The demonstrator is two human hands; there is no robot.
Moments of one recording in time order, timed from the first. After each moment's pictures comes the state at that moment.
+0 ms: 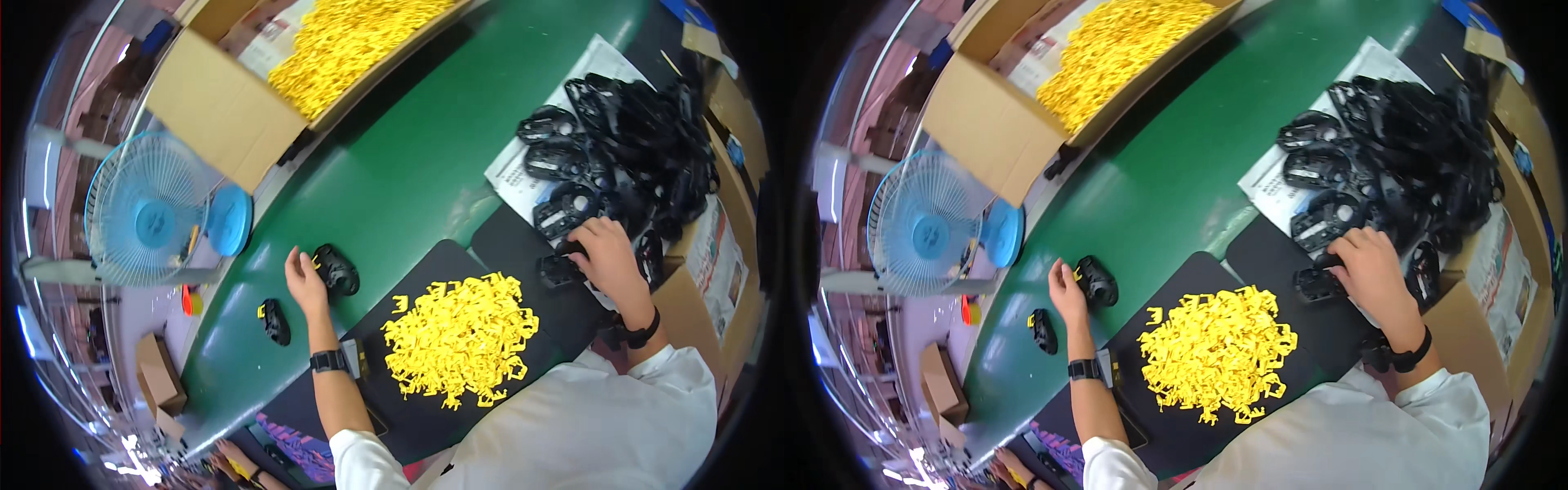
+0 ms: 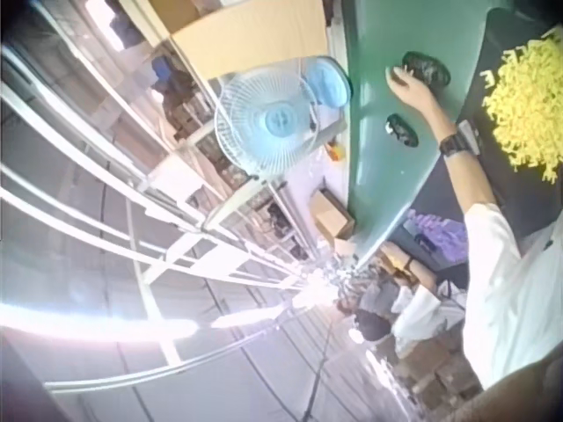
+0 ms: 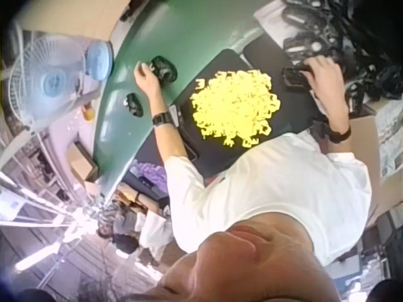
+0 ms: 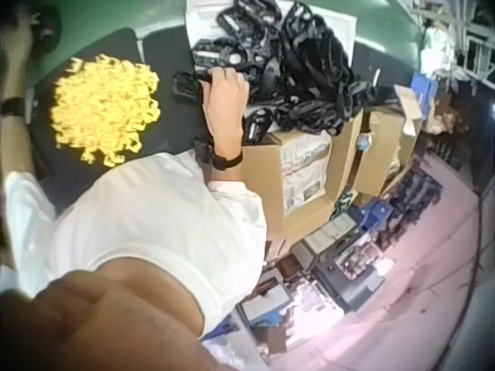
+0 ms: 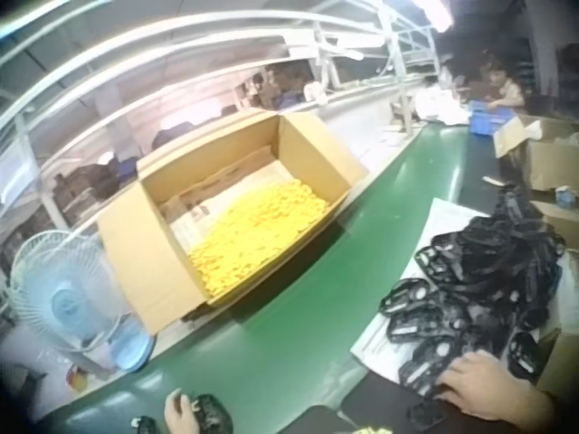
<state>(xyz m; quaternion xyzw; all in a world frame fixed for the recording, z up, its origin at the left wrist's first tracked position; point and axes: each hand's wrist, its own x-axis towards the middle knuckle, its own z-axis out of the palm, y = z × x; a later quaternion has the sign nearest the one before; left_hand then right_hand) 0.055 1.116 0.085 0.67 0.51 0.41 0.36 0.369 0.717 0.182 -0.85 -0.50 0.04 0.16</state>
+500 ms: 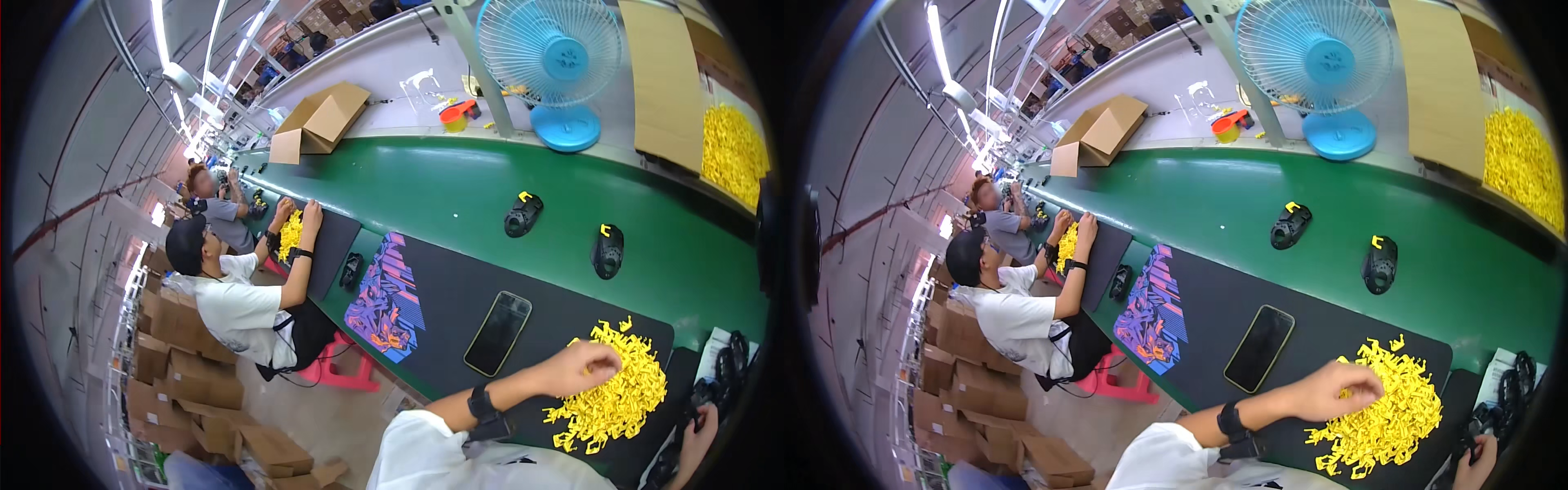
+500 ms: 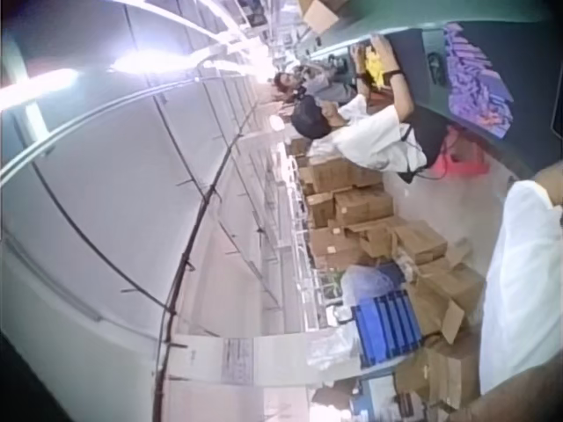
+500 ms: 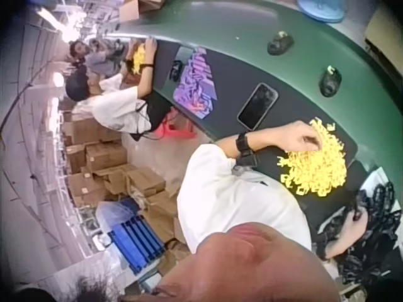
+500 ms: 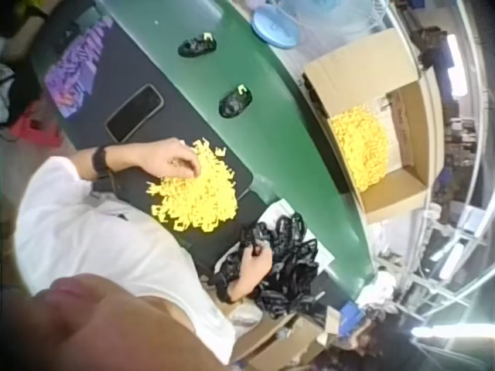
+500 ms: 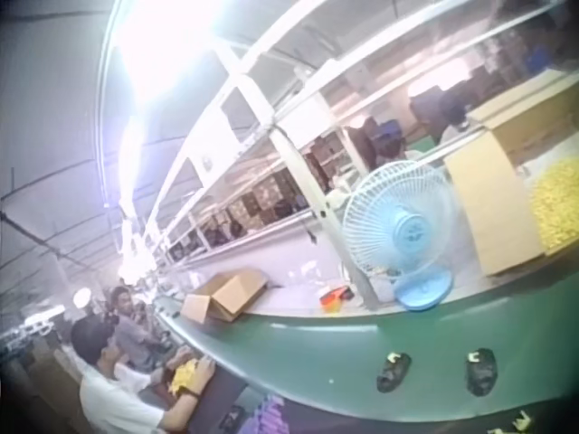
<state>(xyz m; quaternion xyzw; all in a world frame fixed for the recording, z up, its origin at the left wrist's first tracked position) -0.004 0.882 0.186 0.70 0.28 0.26 0.60 0.401 0.716 0.164 -0.80 -0.53 0.17 0.21</state>
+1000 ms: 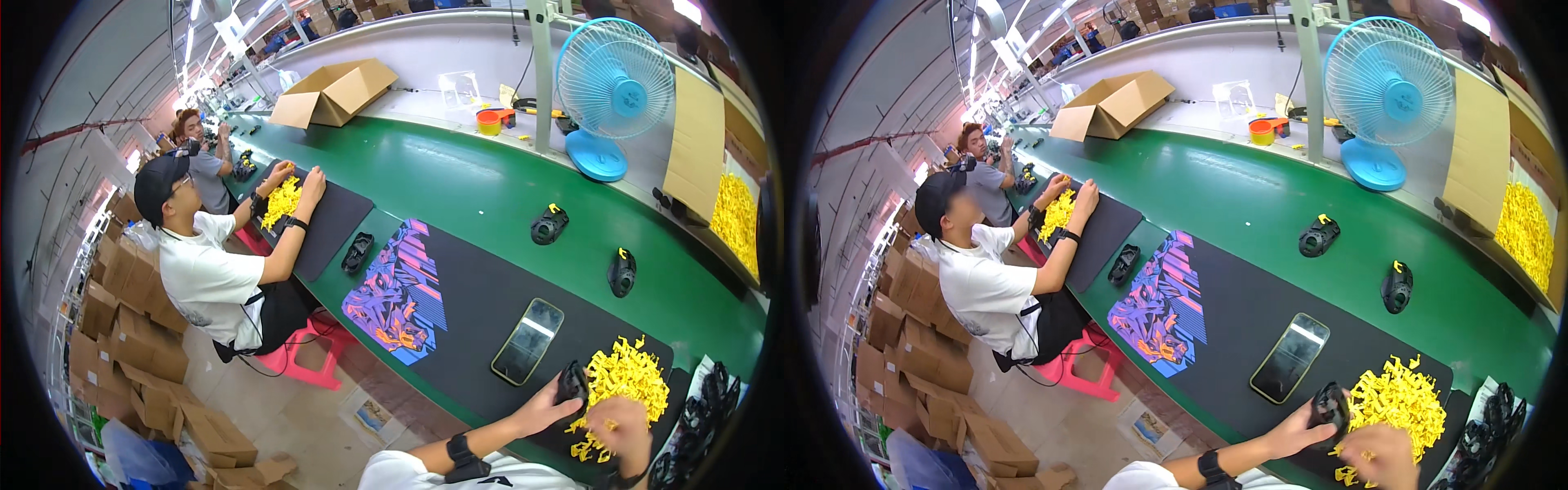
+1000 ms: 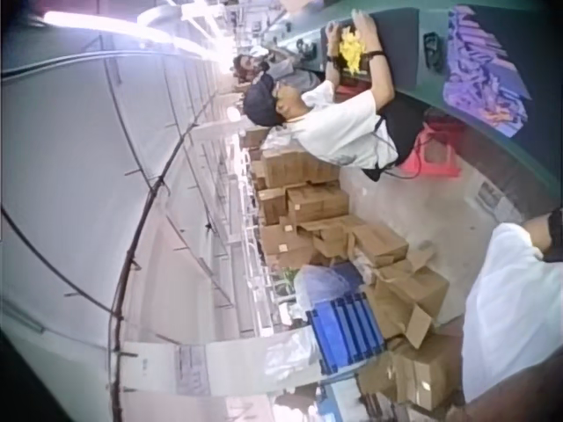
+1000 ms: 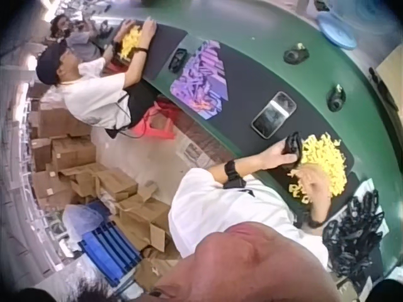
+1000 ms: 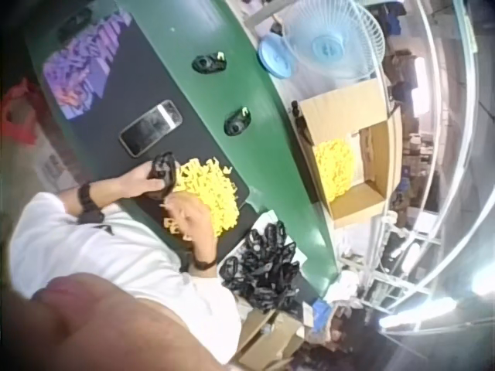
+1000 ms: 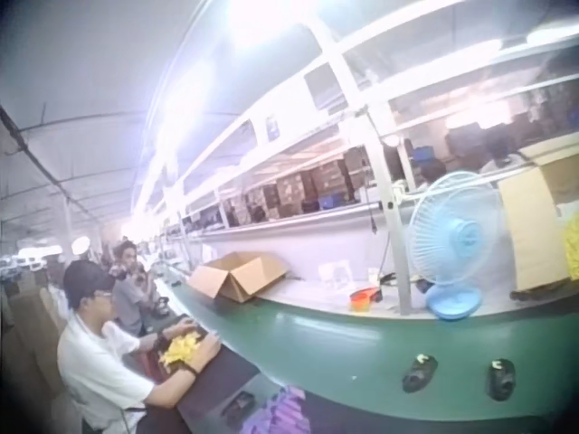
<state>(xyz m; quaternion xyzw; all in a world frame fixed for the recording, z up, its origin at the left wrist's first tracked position) -0.067 0.787 0.123 0.40 0.27 0.49 0.72 0.131 0.801 0.228 -0.34 -0.83 0.38 0.23</state>
